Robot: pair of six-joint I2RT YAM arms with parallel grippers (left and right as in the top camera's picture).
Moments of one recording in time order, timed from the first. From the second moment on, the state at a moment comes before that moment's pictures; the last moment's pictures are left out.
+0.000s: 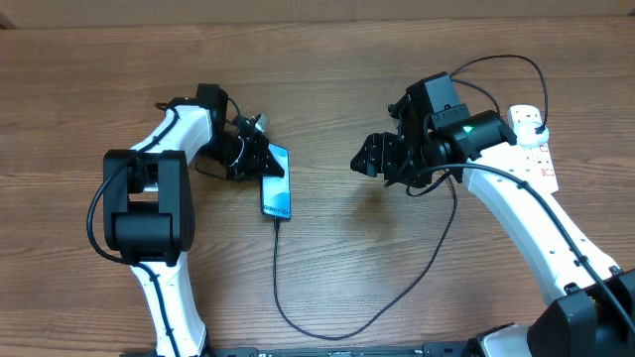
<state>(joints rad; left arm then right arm) -0.05 2.20 1.48 -0.94 0.76 -0.05 0.35 1.60 1.35 -0.95 -0.43 0.49</state>
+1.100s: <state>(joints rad) -0.05 2.19 1.47 -0.93 0.73 -0.05 0.35 1.60 1.35 -0.96 -0.43 0.49</state>
